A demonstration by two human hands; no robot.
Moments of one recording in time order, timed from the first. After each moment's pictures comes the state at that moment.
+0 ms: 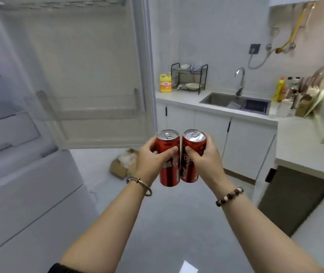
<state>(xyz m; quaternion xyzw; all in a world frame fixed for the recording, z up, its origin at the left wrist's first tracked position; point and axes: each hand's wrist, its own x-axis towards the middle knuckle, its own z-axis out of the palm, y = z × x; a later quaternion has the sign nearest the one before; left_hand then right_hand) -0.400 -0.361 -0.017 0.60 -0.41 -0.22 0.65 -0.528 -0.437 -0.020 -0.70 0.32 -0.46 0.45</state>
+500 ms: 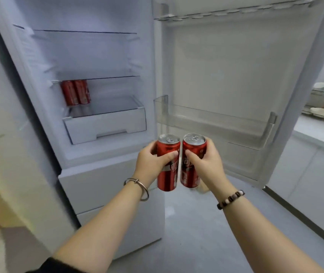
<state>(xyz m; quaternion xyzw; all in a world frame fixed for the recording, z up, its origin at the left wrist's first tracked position) -0.171 -0.231 -0.004 0.69 -0.24 -0.02 0.68 -0.241 -0.367 -0.005 -0.76 0.11 -0.31 0.56</state>
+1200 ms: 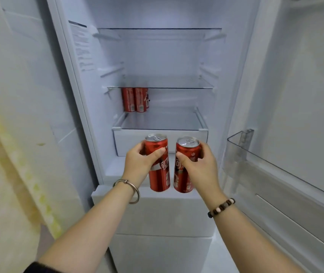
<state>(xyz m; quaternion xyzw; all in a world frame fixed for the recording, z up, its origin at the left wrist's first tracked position) 0.060 -0.168 0.002 0.73 -0.04 0.17 0.66 0.045 -0.324 -0.005 -0.75 -0.01 -0.20 0.63</state>
